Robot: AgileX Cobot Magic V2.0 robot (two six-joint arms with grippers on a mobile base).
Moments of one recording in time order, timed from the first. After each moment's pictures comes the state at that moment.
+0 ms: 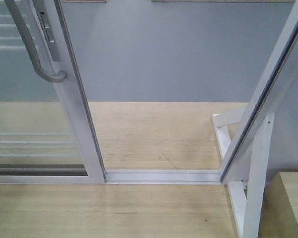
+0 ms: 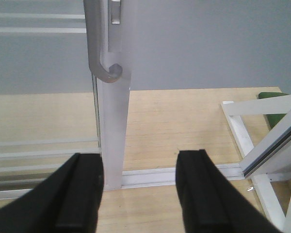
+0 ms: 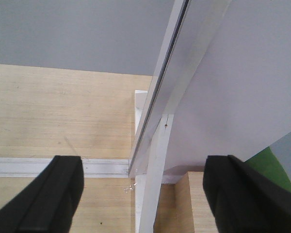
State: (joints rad) left arm 0.05 0.74 -0.82 -0.31 0.75 0.23; right arm -0.03 1.03 -0.89 -0.19 0.62 0.06
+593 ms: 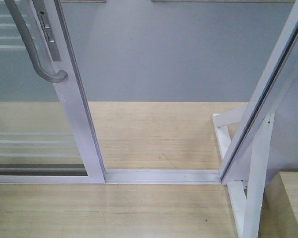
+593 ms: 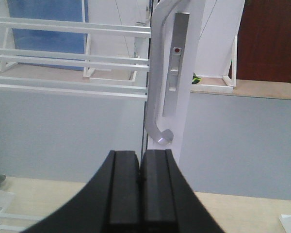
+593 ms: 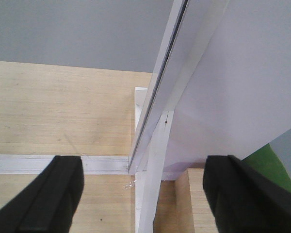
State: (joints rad) left arm 0.05 0.28 -0.20 -0.02 0.12 -0.05; right arm -0.03 1.03 -0.89 -0.19 0.63 0.06
